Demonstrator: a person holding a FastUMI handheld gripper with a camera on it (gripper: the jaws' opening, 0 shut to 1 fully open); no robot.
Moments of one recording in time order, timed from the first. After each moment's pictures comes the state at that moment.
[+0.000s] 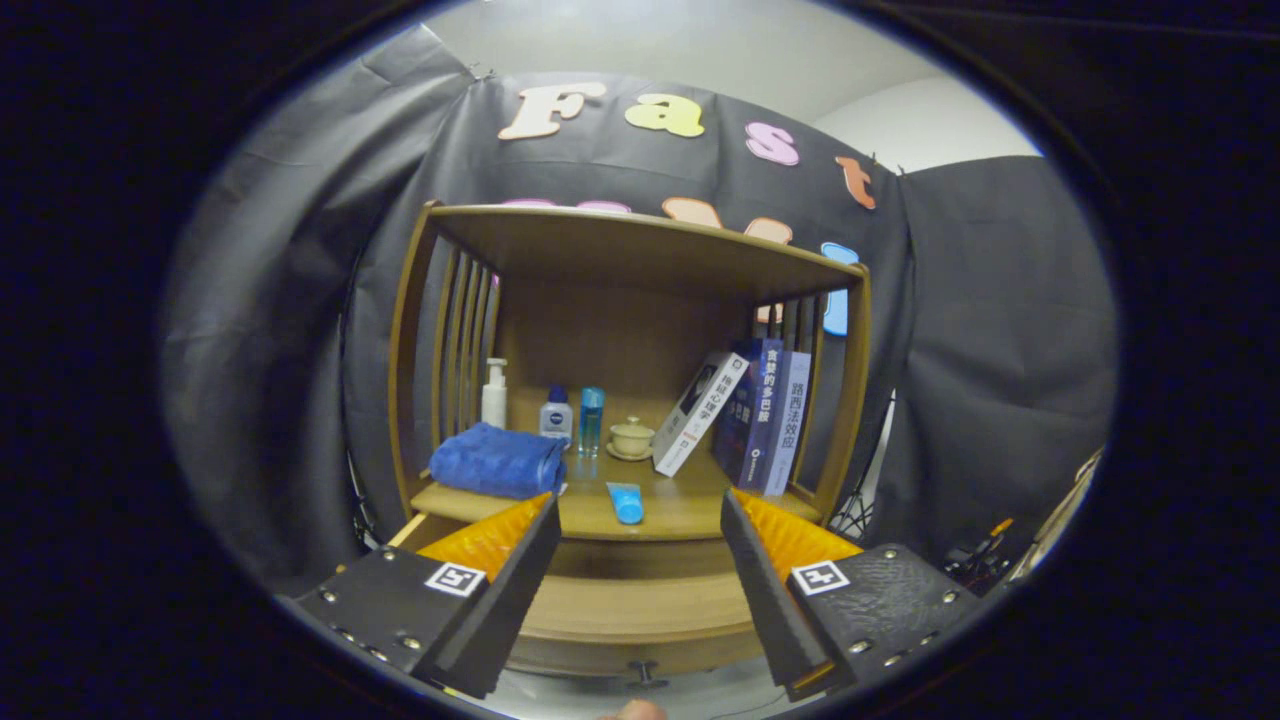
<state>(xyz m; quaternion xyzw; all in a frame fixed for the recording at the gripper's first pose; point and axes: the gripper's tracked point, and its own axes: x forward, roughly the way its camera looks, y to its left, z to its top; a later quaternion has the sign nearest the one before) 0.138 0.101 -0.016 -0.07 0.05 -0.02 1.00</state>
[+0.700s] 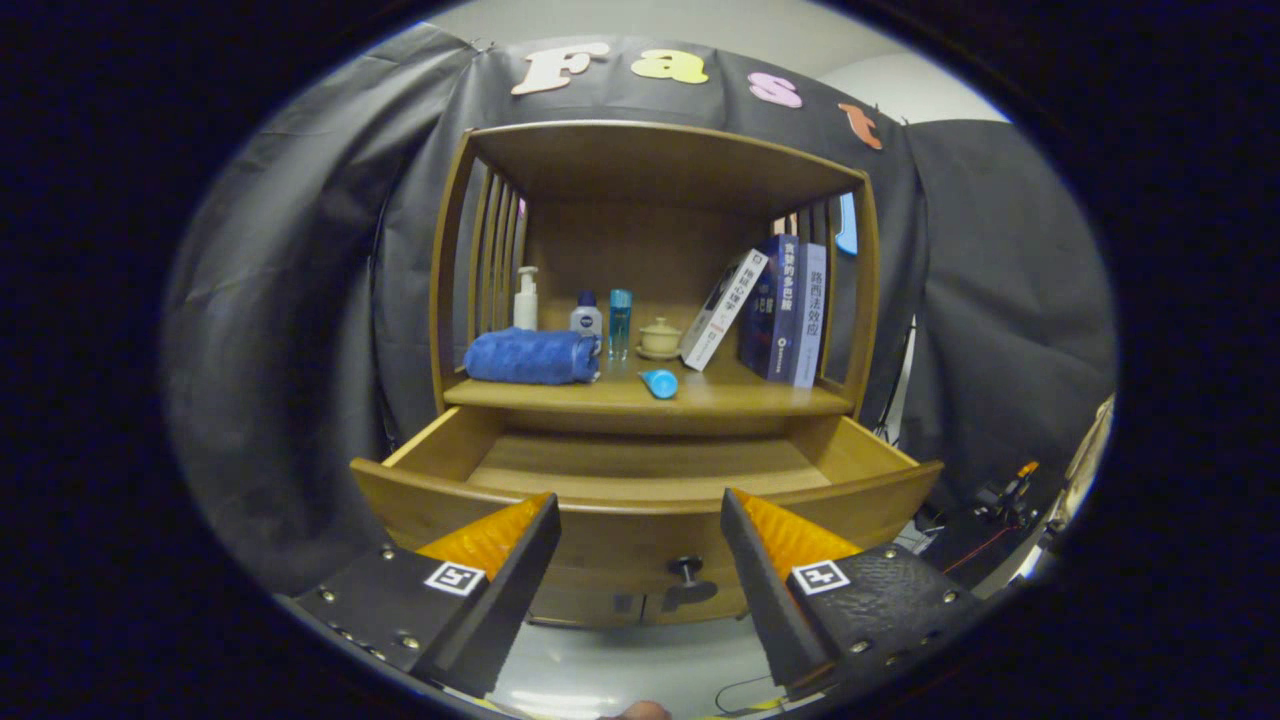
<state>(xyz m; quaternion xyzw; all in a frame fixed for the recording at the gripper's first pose) 0.089 0.109 -0.135 -0.05 0.14 0.01 0.99</state>
